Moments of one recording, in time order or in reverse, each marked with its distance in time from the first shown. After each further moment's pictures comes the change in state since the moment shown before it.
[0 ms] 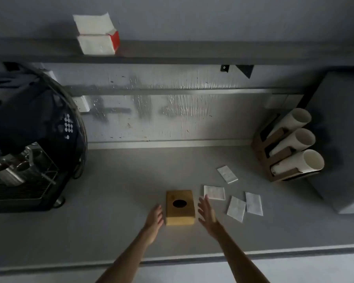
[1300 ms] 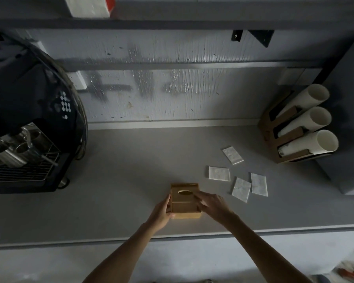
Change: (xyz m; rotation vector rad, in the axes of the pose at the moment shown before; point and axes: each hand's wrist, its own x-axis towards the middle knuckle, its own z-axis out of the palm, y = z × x) left_hand 0.023 -0.045 -0.032 0.902 -0.197 0.240; right_hand 0.020 0.024 -0.022 -1.265 -0.007 -0.691
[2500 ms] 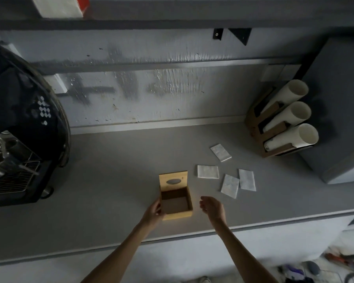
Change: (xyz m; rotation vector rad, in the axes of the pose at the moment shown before) left_hand 0.003 0.004 0.009 -0.355 -0.060 -0.069; right_hand -0.031 0.014 0.023 0.911 0.320 0.942
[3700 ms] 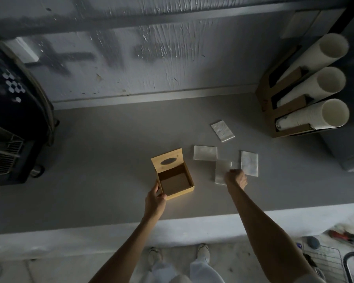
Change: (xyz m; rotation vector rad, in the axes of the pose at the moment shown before) left_hand 0.017 0.022 0.071 0.159 0.387 -0.097; right_hand 0.126 -0.005 -0.069 -0.340 0.413 0.303
